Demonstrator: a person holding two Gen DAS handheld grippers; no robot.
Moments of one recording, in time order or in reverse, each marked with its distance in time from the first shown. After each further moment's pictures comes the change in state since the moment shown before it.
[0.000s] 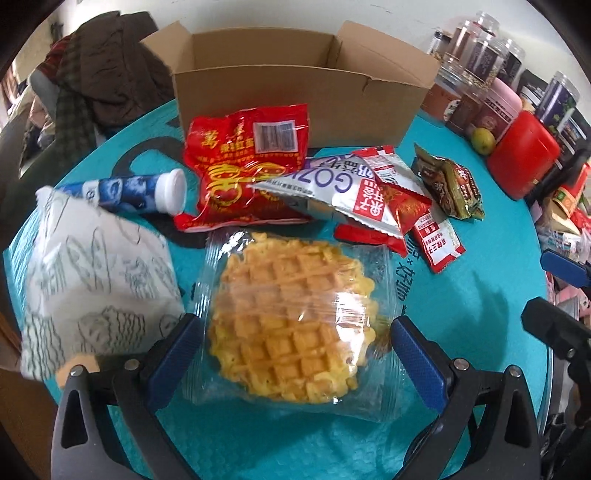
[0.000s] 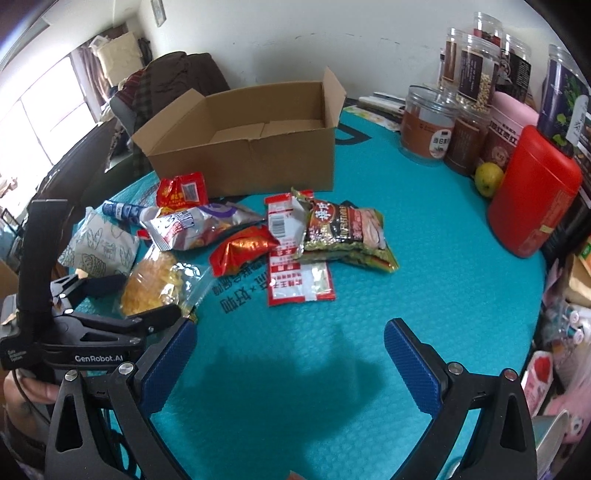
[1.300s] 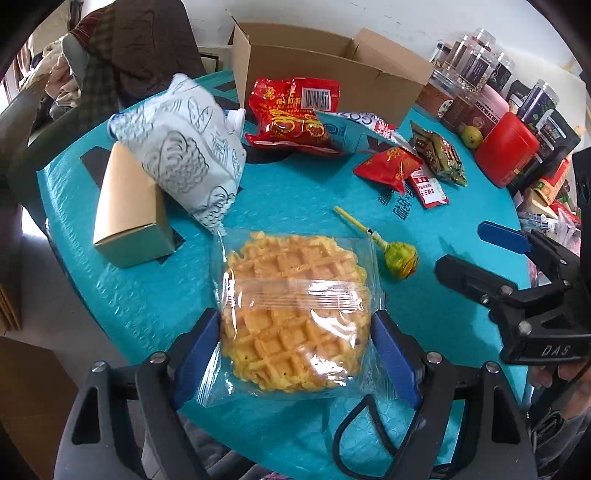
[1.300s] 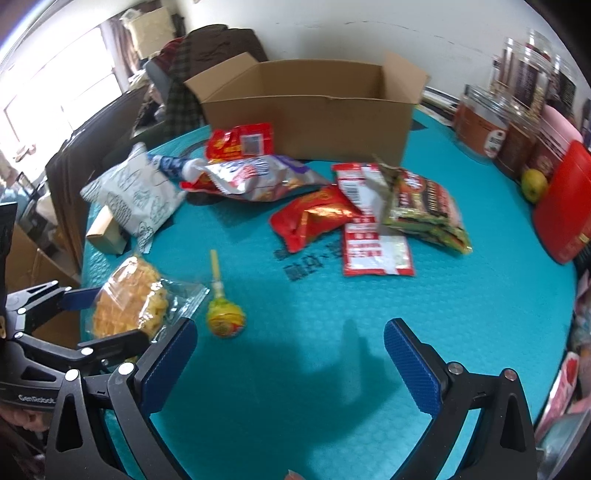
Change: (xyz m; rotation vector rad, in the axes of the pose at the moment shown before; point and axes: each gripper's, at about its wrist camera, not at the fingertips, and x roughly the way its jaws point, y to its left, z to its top) left arm -0.045 0.036 -0.068 -0.075 0.008 -0.030; right arm 0.027 0.057 -0.025 -0.125 0.040 0.071
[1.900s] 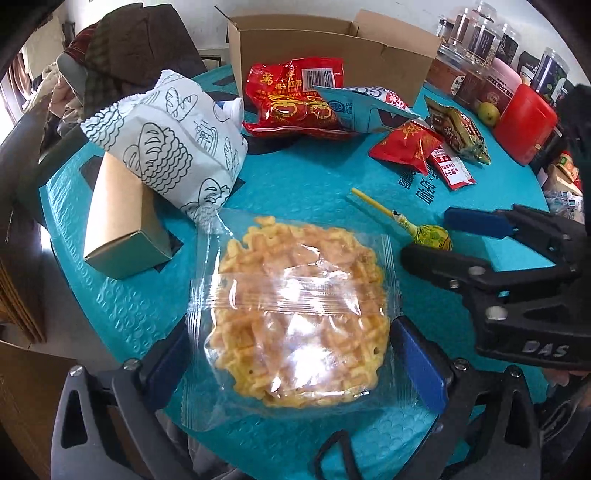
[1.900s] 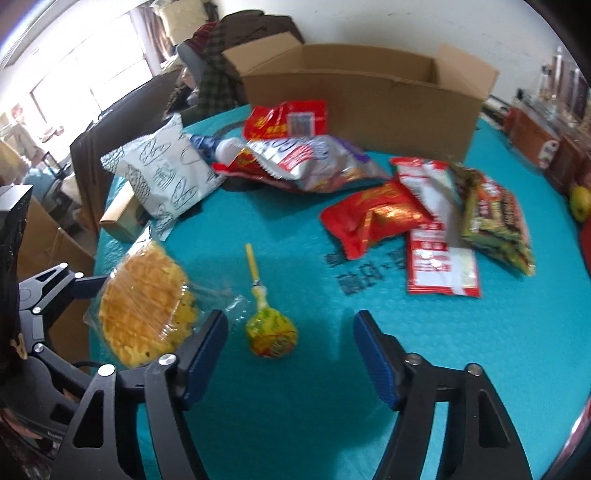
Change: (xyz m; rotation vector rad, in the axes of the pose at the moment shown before) left arm 0.023 -0.009 0.002 0.061 0.018 0.107; right arm 0.040 0.017 0.010 -0.068 0.052 0.118
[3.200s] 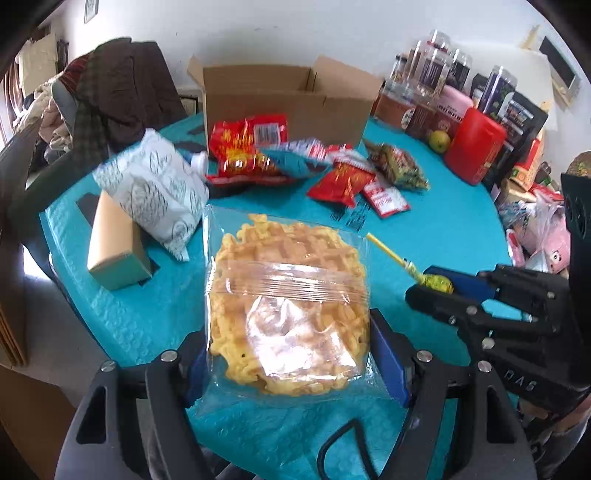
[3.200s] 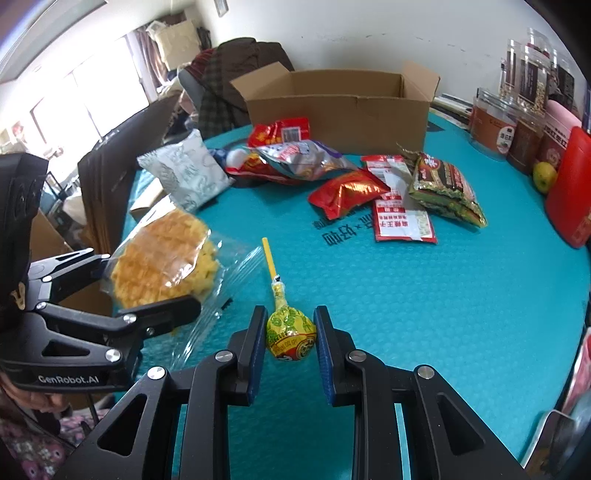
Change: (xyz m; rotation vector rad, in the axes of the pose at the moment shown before) left arm -0.058 -0.024 -0.019 0.037 -0.178 -0.104; right arm -0.069 0.003 -0.053 0.050 -0.136 -0.029
